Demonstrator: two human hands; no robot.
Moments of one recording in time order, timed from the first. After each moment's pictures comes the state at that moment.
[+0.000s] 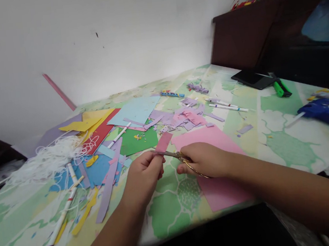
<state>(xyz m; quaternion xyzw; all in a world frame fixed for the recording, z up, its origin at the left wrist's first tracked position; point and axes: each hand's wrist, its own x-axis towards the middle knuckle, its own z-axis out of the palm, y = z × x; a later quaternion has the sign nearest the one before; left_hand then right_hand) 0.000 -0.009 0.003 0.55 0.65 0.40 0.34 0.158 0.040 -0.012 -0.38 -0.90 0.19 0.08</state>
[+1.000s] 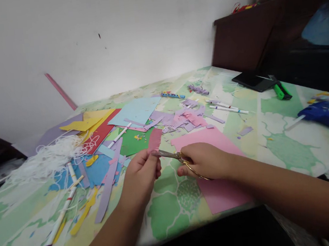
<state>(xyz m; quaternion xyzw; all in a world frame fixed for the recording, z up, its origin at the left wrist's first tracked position) -0.002 -0.011 0.003 0.54 0.62 0.45 0.36 0.158 0.037 -0.010 -0.40 -0.90 0.18 0.08</state>
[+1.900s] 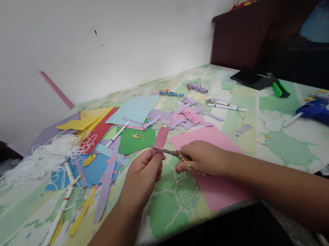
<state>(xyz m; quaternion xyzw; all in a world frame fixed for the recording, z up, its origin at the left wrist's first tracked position) -0.001 -0.011 0.002 0.55 0.62 0.40 0.40 0.158 0.041 -0.012 -0.40 -0.90 0.19 0.07</state>
